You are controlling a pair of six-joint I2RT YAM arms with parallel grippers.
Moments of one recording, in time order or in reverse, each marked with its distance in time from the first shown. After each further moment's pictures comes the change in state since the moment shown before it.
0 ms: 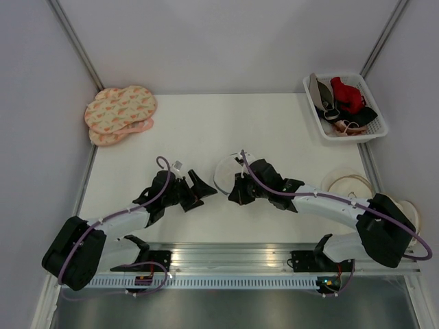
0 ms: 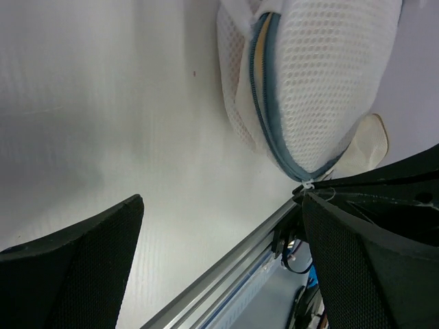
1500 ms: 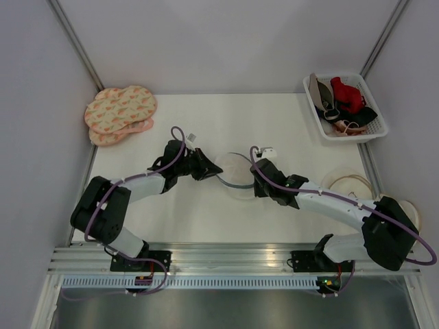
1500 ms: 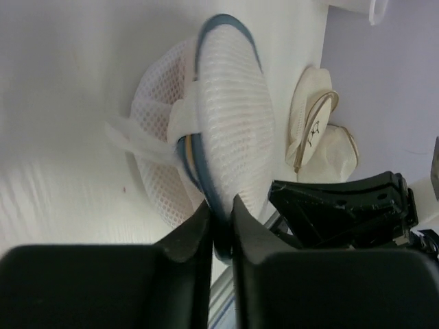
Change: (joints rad) left arm 0.063 0.318 0.296 0.038 0.113 0.027; right arm -0.034 -0.005 0.051 -0.280 0.482 0.051
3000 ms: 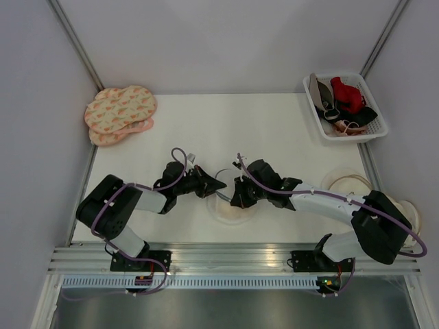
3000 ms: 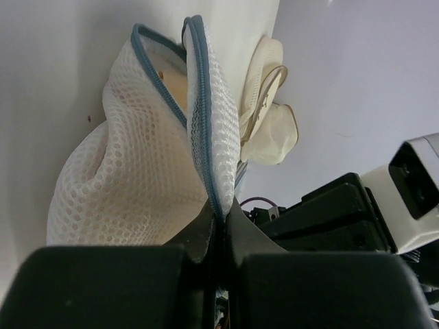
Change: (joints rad) left arm -0.063 0.110 -0.229 0.518 0.083 -0.338; right arm 0.010 0.064 -0.052 0.282 -0.632 -0.113
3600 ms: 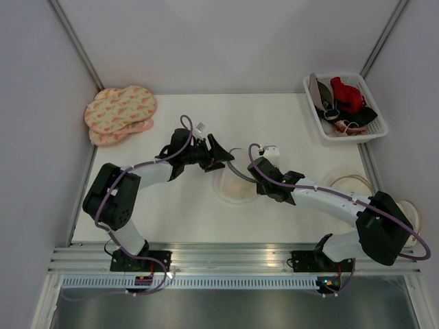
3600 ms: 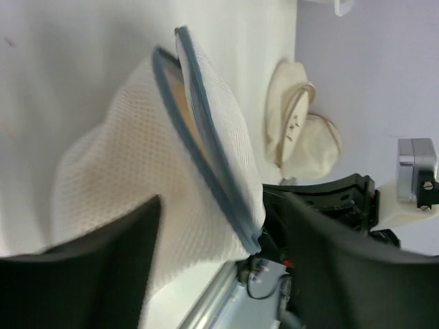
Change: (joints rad) left arm 0.054 0.090 0.450 -0.479 0.050 0.369; right arm -0.015 -0.011 0.100 -0.353 0.755 0.158
